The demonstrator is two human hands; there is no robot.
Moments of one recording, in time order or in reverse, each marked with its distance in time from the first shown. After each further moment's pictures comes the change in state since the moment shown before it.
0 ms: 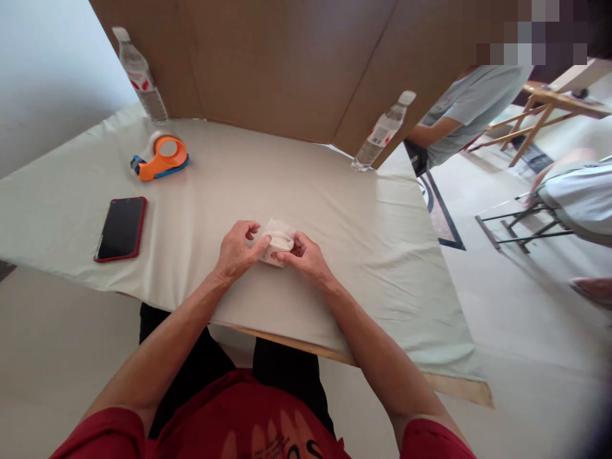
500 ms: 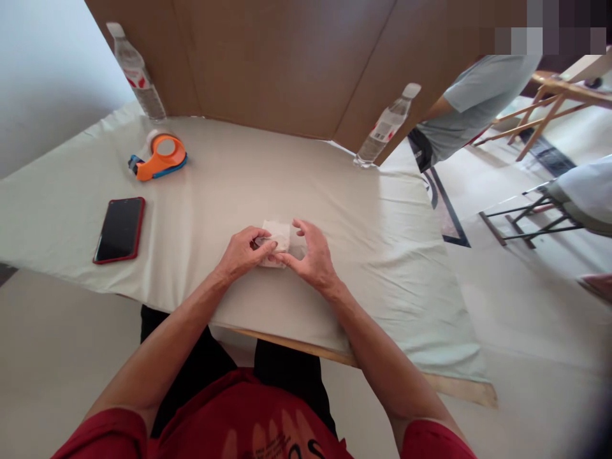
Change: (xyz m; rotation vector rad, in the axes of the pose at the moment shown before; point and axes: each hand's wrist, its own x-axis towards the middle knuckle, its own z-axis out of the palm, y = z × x) left_hand 0.005 0.000 0.004 -0.073 -0.199 -0.091; right_hand -0.005 -0.006 -0.012 -0.759 0.218 -0.367
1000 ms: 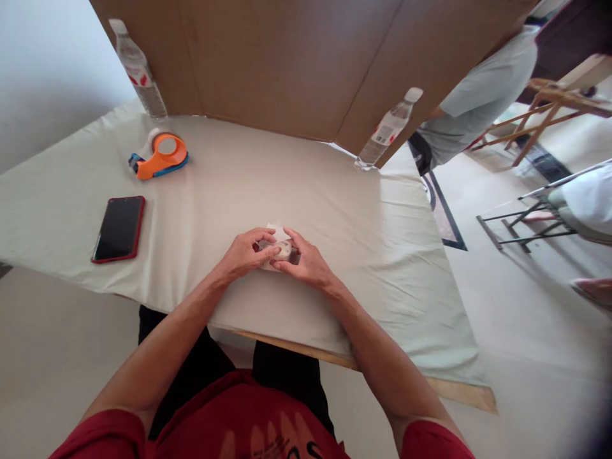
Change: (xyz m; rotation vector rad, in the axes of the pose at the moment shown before) left_hand 0.001 0.004 -0.005 -0.118 -0.138 0.032; right_hand 0.004 -0.001 0.000 0.166 -0.312 0.155
